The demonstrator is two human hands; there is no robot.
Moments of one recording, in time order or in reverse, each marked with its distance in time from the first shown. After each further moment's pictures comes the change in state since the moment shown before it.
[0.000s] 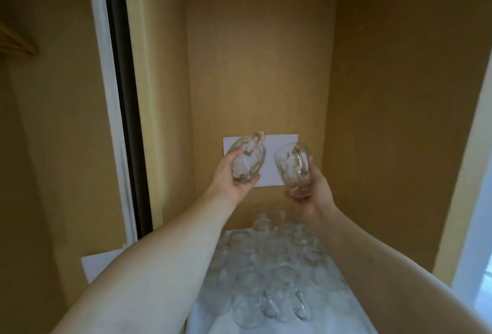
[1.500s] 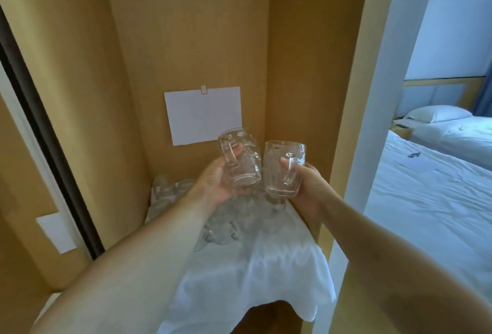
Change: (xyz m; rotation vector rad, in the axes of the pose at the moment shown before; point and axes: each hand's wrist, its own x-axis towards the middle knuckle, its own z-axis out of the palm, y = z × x) left_hand -0.090 -0.158 0.009 0.342 -0.233 -0.259; right_hand -0.121 -0.054 -0.166 -0.232 -0.122 0.026
